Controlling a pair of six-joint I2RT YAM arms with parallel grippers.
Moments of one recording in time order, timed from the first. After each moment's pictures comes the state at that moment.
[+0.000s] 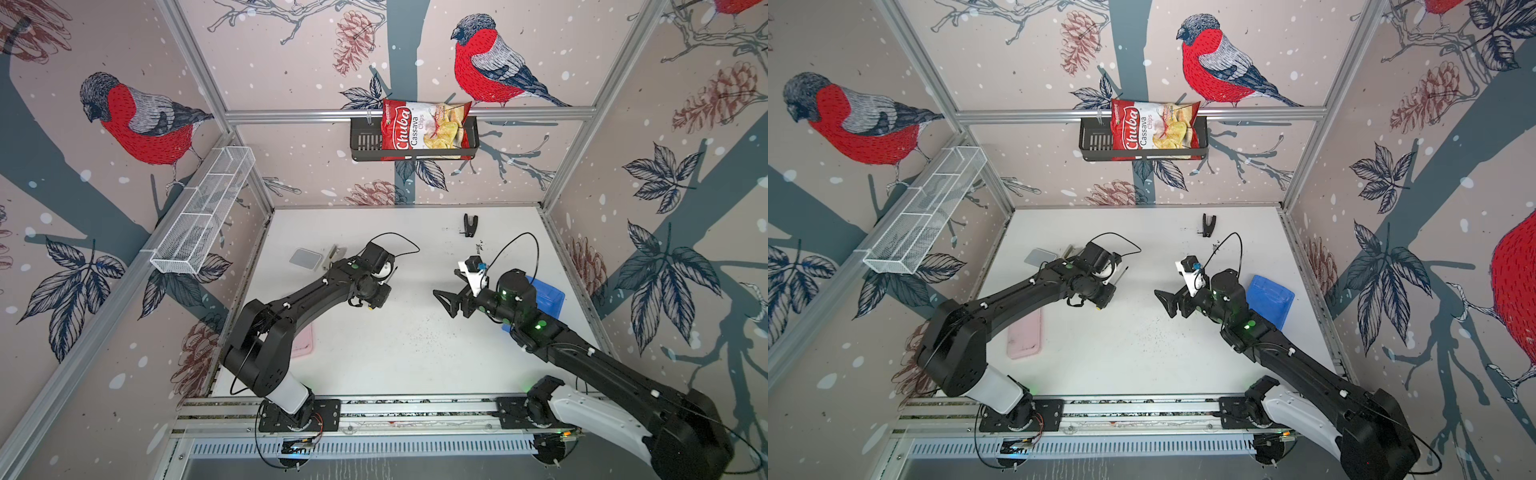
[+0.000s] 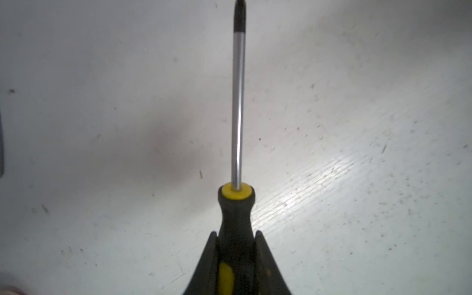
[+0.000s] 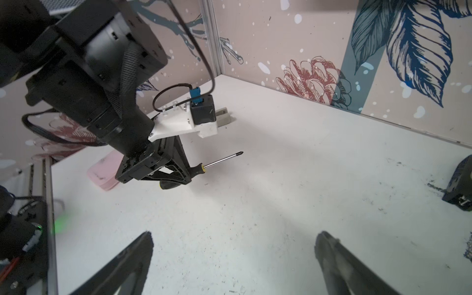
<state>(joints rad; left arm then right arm) -0.58 1.57 1.12 -0.68 0.06 -0.03 0.63 0.96 0.55 0.15 -0.30 0.06</state>
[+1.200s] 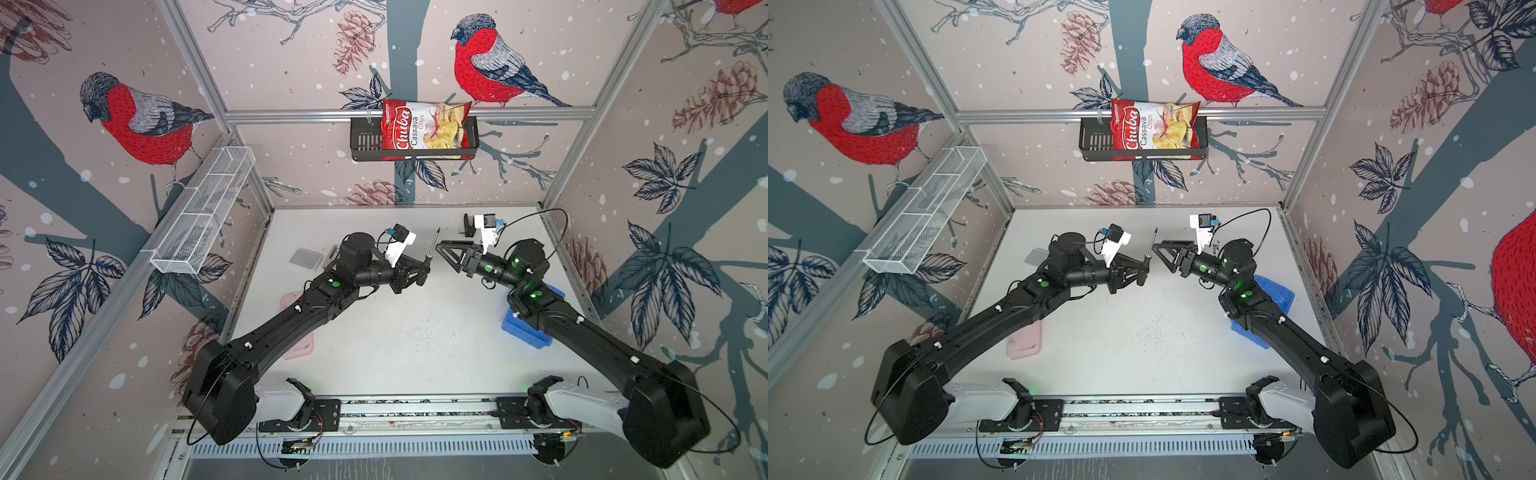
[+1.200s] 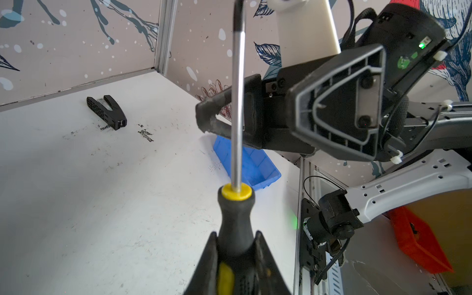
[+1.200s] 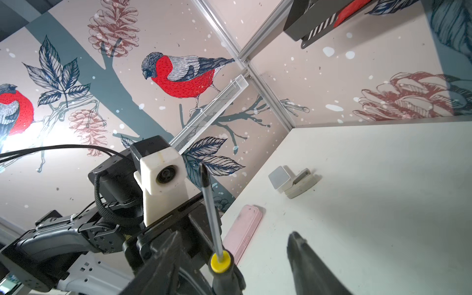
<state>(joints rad) -0.63 1.31 0.98 0.03 0.68 -0.21 0.50 1.17 0.76 0.49 -0.68 0.71</state>
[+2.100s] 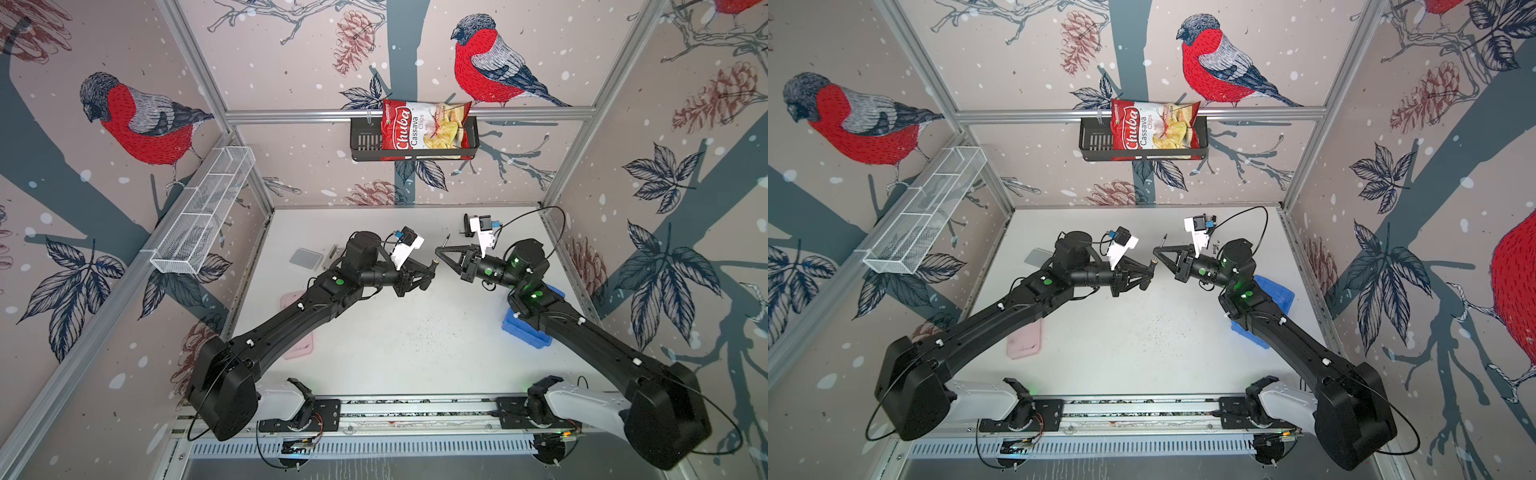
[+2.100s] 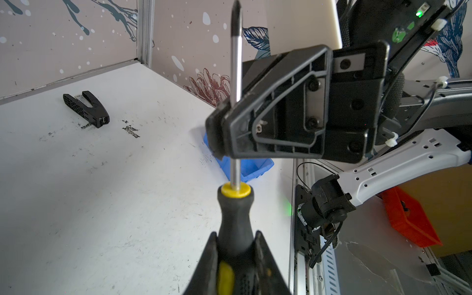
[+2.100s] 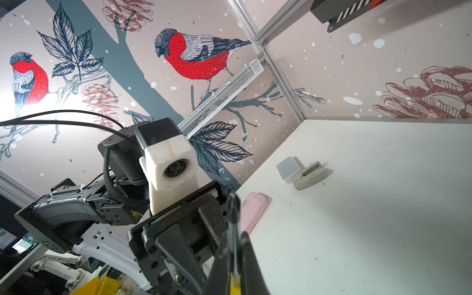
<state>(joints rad) -0.66 1.33 1.03 -0.04 0.70 -0.15 0.50 1.15 0.76 0.45 -0.74 0.65</state>
